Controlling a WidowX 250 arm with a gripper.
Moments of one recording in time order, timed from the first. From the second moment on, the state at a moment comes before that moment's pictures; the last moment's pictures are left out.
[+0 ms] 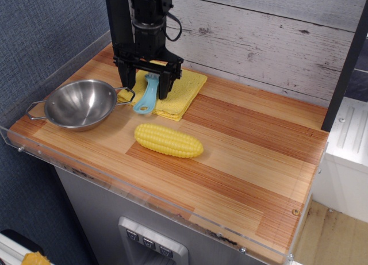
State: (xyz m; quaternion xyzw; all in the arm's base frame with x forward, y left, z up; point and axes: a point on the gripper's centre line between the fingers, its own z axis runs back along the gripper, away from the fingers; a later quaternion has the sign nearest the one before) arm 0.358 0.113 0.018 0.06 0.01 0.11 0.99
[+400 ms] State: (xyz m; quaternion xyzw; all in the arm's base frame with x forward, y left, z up) arm 0.363 0.104 0.014 0.06 0.01 0.09 0.99
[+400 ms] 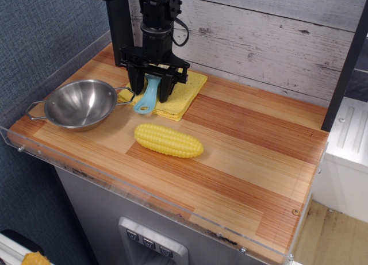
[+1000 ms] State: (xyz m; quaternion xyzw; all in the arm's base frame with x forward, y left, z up) arm 0.347 0.073 0.075 0.07 0.00 0.07 0.99
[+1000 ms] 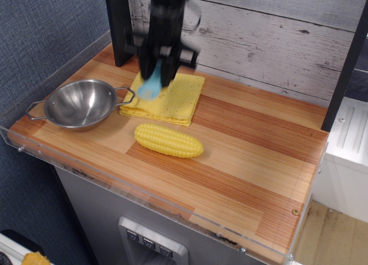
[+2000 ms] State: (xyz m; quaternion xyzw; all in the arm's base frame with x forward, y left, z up) arm 0.253 -0.162 0.049 -0.04 0.00 -0.13 0.99
